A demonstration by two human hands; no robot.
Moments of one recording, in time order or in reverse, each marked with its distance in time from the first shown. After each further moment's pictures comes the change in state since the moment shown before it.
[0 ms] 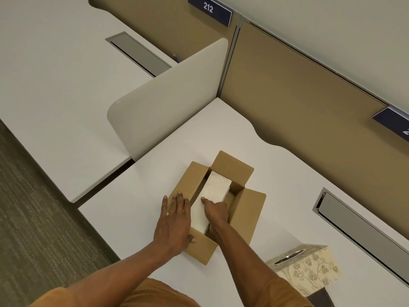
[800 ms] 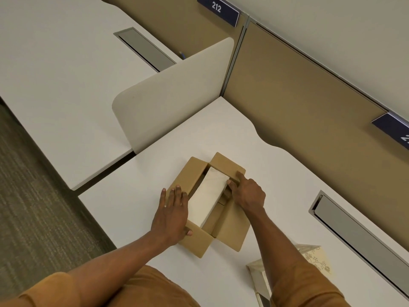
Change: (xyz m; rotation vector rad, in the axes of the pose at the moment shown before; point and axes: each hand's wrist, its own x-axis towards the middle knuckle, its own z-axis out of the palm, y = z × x) left_hand -0.004 0.003 -0.004 -0.037 -0.024 -0.017; right_hand 0.023 -0.036 -0.109 -0.976 0.312 -0.579
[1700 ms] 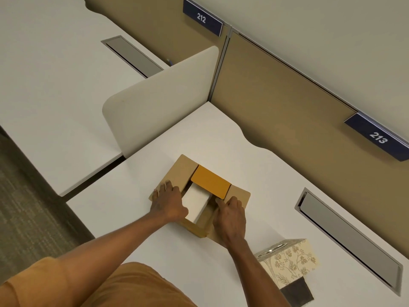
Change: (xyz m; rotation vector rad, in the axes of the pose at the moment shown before) left_hand 0.022 0.004 -0.061 -0.373 -0.166 -0.168; right_hand -0.100 -0.007 0.031 -0.042 0.179 -0.156
